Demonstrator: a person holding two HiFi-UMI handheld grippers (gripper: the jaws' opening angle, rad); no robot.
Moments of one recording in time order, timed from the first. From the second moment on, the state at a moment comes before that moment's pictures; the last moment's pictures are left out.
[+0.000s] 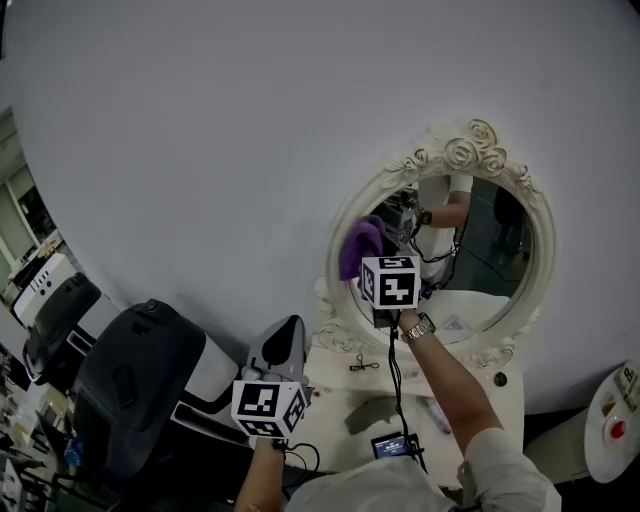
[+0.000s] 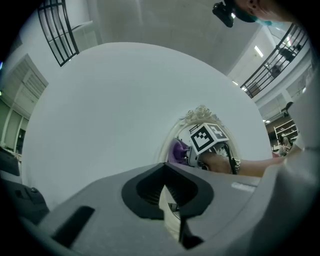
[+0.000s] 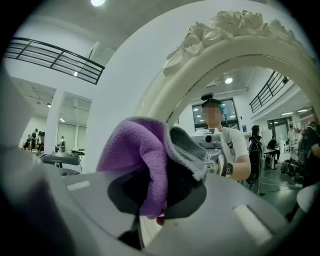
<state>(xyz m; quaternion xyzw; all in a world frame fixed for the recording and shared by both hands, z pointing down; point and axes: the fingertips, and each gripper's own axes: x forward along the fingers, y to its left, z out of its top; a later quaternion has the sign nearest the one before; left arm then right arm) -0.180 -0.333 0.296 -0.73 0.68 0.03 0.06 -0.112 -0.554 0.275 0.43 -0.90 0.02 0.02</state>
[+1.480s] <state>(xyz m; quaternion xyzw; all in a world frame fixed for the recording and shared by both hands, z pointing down) 0.017 -0.402 0.332 -0.85 0.53 0.01 0.03 0.214 -0.584 0.308 0.64 -0.77 0.04 0.01</state>
